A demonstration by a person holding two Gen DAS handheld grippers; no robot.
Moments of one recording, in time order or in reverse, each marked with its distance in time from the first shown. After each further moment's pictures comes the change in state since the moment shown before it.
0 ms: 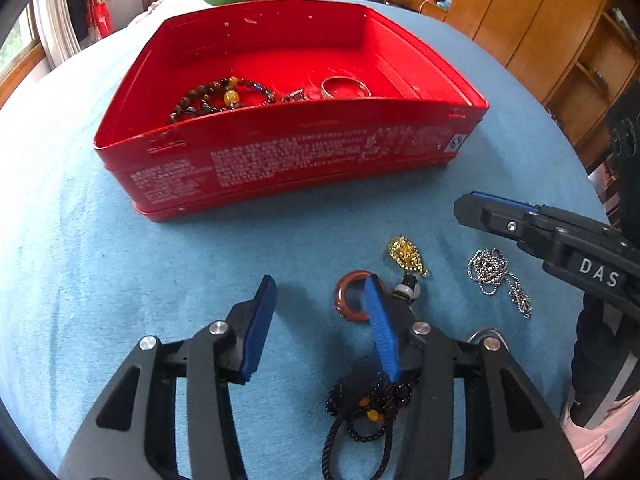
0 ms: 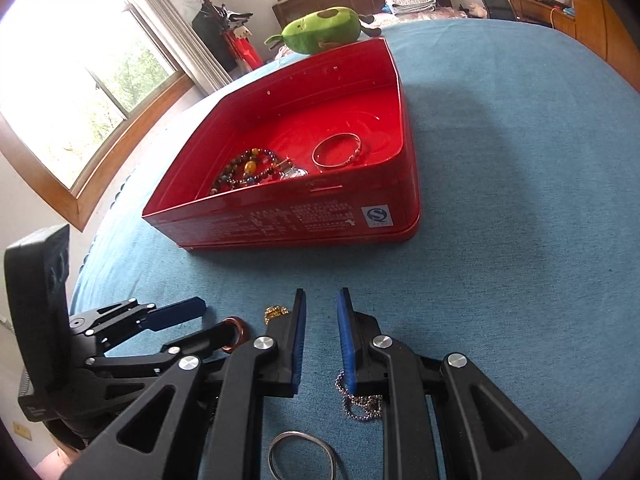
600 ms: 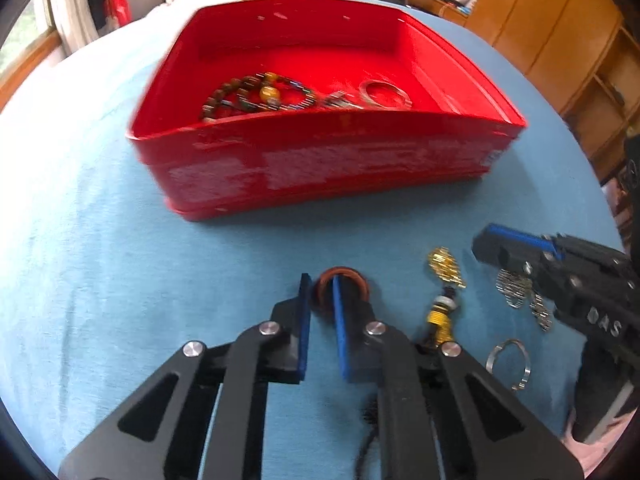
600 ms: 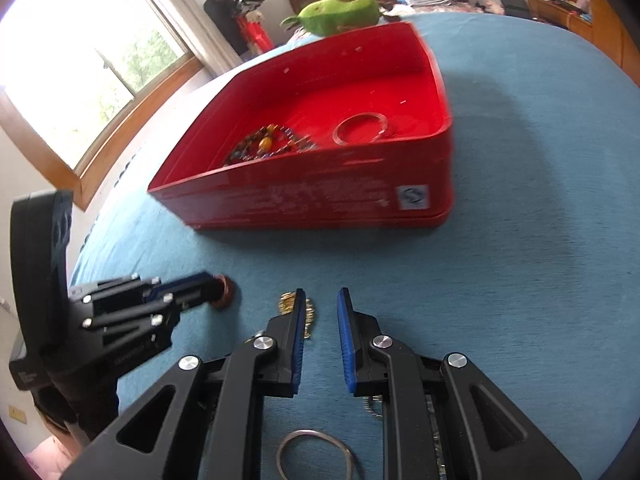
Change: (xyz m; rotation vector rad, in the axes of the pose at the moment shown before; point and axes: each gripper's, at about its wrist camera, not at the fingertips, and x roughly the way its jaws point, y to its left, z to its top) left arm 0.002 0.024 0.008 -0.060 -0.005 0.057; right arm 0.015 0.017 -0.005 -0.052 0.057 0.015
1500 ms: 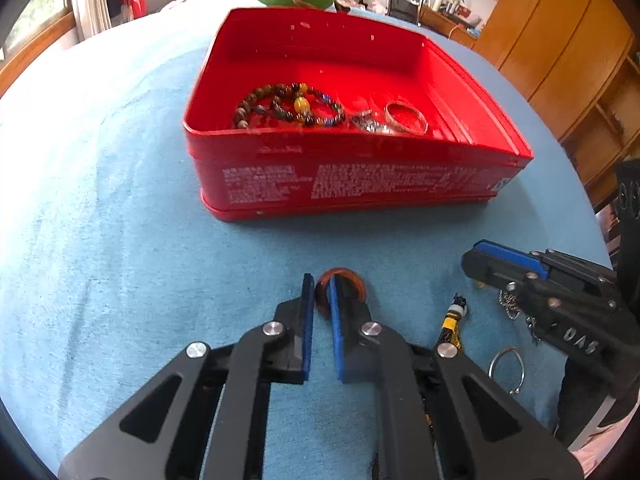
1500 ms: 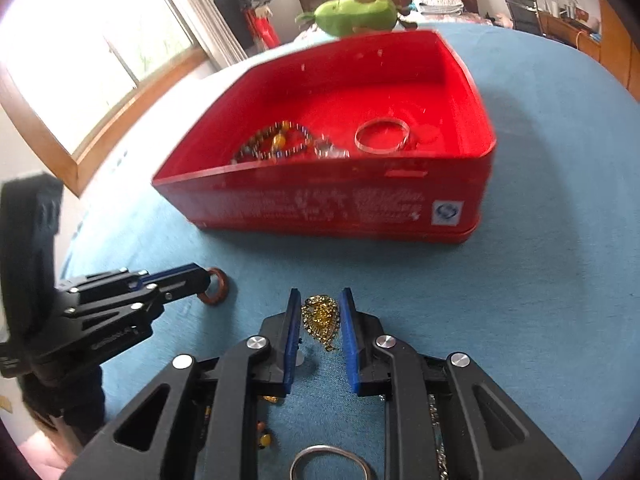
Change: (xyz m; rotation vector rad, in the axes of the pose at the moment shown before) left arm -0.017 0.029 -0.007 -0.073 -0.044 -0.058; right arm 0.002 0.011 0.003 -0.048 -0.024 -0.027
